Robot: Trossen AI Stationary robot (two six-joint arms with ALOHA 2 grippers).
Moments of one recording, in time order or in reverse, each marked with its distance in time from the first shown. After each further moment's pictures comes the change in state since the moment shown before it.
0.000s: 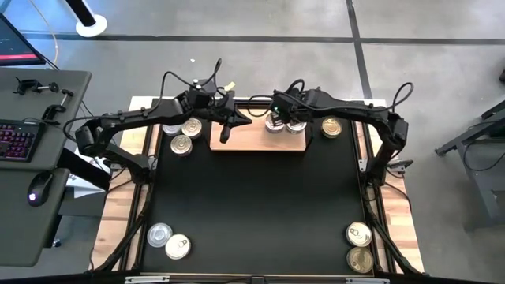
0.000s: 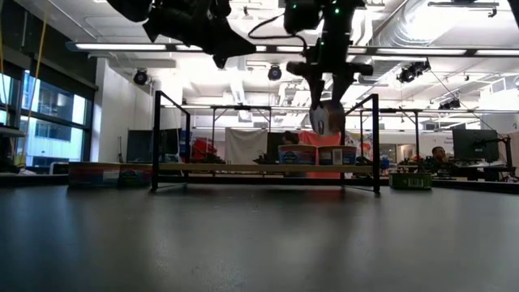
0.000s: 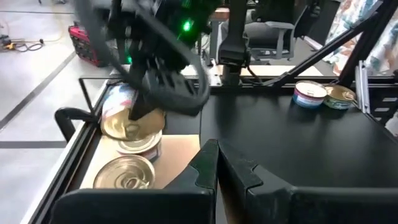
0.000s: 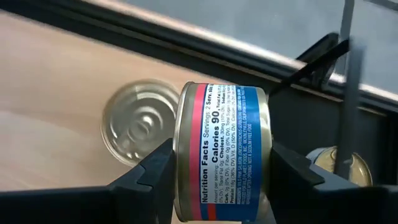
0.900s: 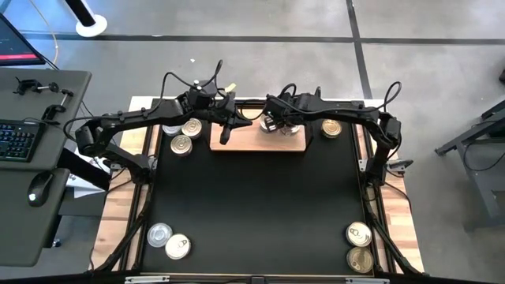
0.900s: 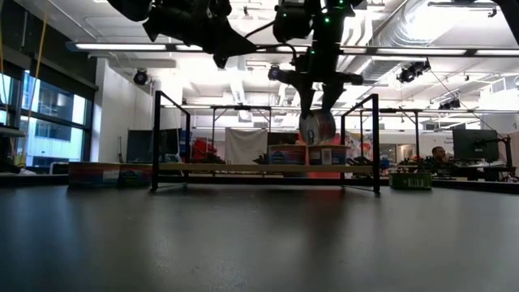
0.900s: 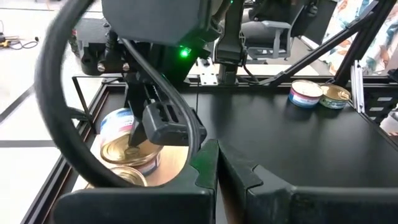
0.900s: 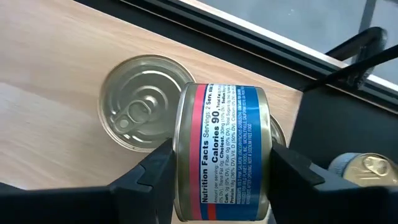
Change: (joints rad) left arm -0.009 0.000 0.000 -0.006 0.000 -0.007; right arm 0.029 0.065 0.004 0.074 -0.047 -0.032
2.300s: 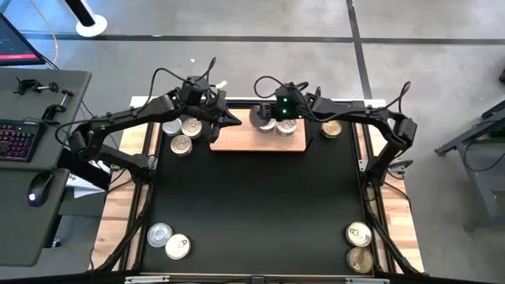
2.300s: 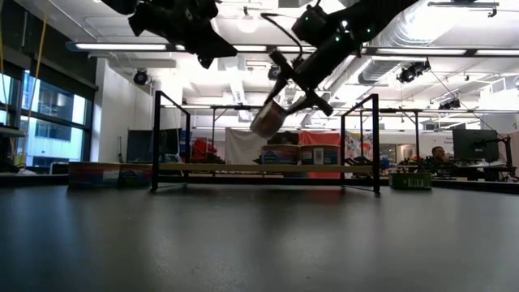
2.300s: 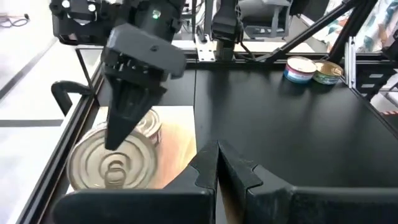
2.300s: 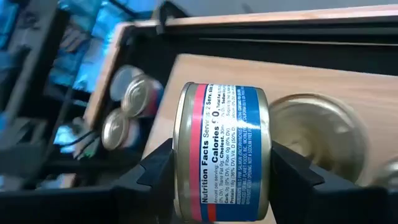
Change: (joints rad) left arm 0.068 -0.083 0.000 -0.205 0.060 0.088; right arm -0.132 -0.149 -0.361 0.834 -0.462 0.110
